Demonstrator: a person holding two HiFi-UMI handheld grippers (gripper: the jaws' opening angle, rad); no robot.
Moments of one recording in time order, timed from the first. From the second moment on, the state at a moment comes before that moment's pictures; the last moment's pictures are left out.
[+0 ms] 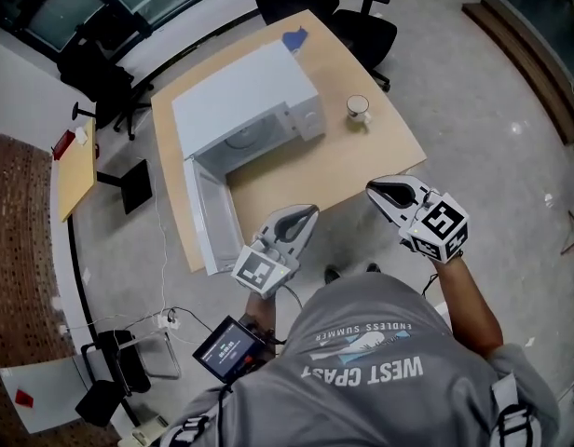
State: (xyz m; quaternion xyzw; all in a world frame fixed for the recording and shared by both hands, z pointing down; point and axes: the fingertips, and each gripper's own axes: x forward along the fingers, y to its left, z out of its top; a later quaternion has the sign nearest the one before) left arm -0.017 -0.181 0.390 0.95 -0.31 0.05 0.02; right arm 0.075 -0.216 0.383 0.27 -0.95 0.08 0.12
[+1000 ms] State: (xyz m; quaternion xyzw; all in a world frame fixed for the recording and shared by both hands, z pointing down) left arm -0.077 -0.207 0.394 0.96 -0.28 0.00 0.01; right arm 0.009 -0.254 0.386 0.30 -0.94 0.07 0.16
